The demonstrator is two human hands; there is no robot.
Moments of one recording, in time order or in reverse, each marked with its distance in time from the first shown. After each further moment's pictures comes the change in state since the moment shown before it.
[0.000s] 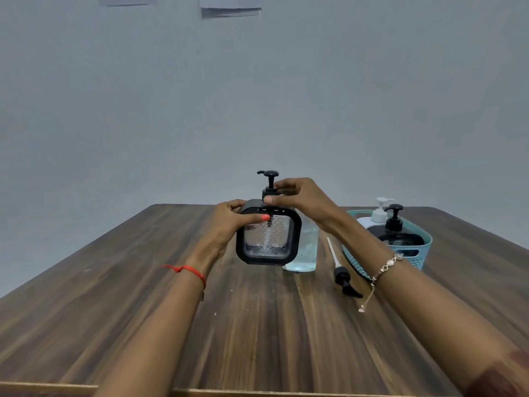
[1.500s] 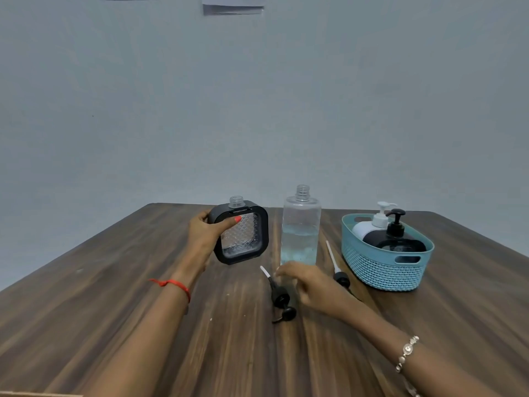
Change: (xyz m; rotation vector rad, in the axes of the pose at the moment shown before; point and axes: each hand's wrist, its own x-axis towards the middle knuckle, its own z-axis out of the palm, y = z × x) left_hand 0.001 -0.026 -0.024 -0.090 0.365 -0.051; right_hand -0.070 0.113 0.028 -0.598 -0.199 -0.303
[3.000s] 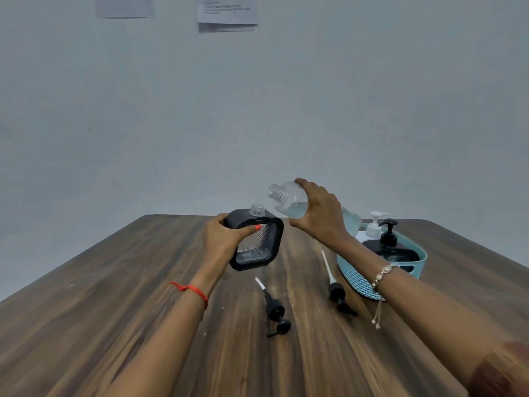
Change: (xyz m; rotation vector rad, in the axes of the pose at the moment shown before) left_hand -0.001 0.002 0.037 0.201 0.020 0.075; right_hand 0.080 0.004 -0.088 -0.300 0.594 0.192
